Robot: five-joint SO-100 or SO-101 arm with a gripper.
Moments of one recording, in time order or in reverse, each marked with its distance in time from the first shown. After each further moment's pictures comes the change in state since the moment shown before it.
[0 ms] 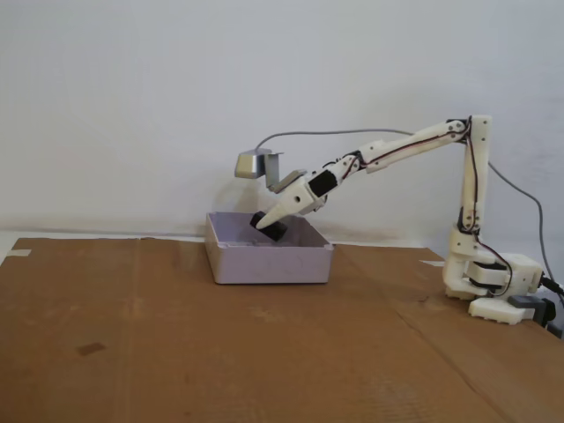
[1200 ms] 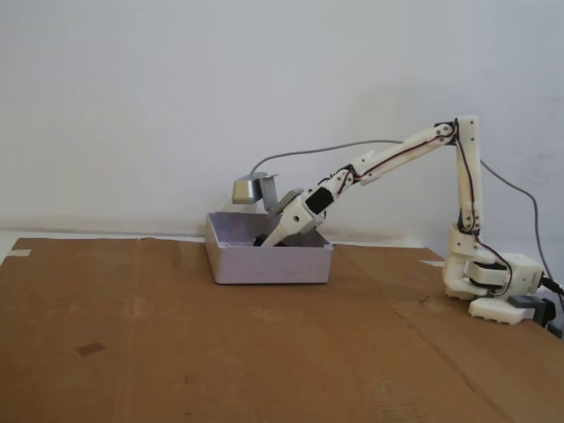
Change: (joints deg) arm -0.1 -6.2 0.0 0.0 0.0
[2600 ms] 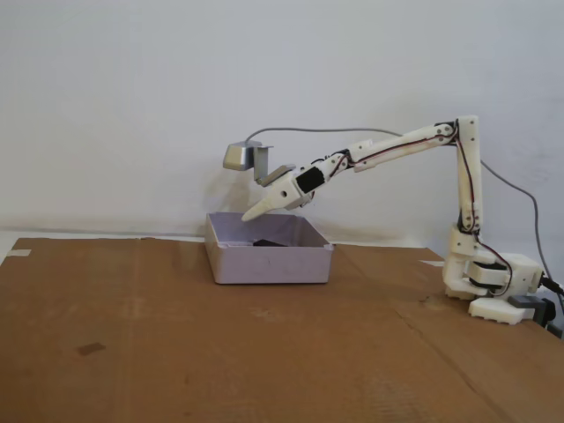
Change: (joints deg) arm 0.0 0.0 -9.5 -0.6 0.0
